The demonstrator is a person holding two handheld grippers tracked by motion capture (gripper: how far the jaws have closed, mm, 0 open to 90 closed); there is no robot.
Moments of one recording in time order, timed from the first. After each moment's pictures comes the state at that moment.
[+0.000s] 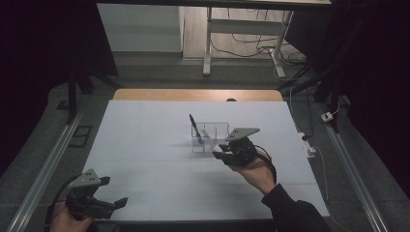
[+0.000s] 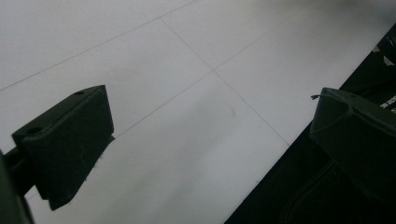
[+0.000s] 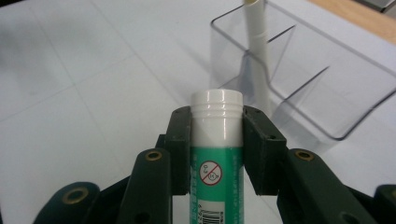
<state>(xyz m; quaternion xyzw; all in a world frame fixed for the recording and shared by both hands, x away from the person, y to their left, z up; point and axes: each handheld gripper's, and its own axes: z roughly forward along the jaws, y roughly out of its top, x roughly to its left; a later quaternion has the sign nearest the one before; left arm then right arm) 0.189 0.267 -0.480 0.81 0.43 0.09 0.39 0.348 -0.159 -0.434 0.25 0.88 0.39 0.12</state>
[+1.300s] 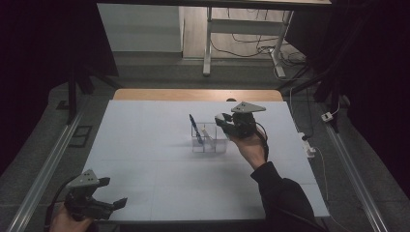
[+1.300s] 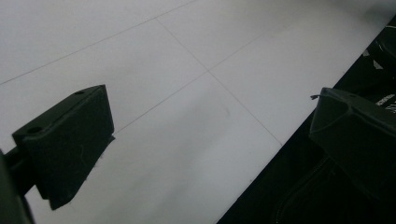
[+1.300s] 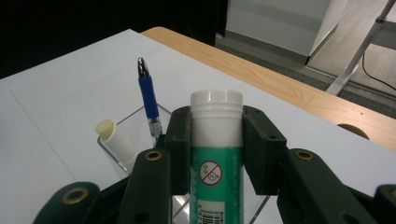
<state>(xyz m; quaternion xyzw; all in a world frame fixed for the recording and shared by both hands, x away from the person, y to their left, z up) 0.188 0.270 -0.480 0.81 0.43 0.08 0.40 0.417 -0.156 -0.419 0.31 0.80 0.48 0.20</state>
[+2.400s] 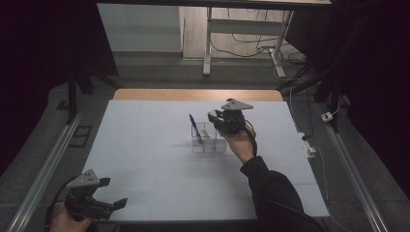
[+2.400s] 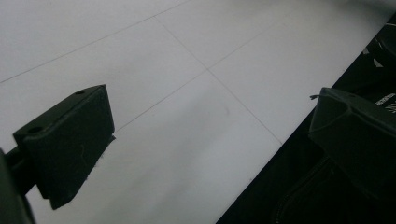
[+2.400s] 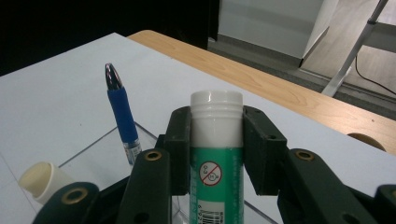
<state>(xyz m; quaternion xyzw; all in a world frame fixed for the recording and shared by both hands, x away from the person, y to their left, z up) 0.188 0.269 -0.480 0.81 0.43 0.07 0.40 0.444 -0.130 -0.444 0.33 0.78 0.48 0.22</state>
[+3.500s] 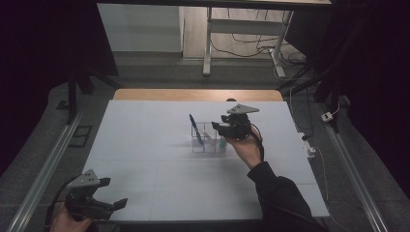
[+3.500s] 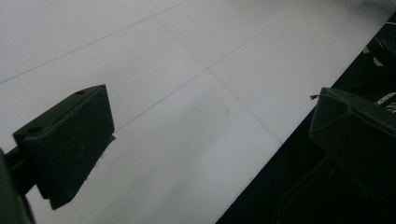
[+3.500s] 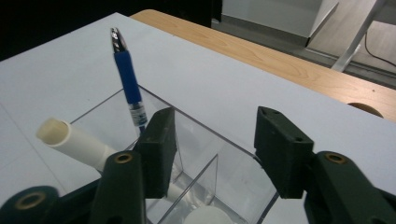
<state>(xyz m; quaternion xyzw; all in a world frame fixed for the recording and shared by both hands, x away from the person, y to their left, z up) 0.188 0.269 -0.480 0.81 0.43 0.07 0.40 0.432 -0.150 -0.445 0.34 0.80 0.46 0.19</state>
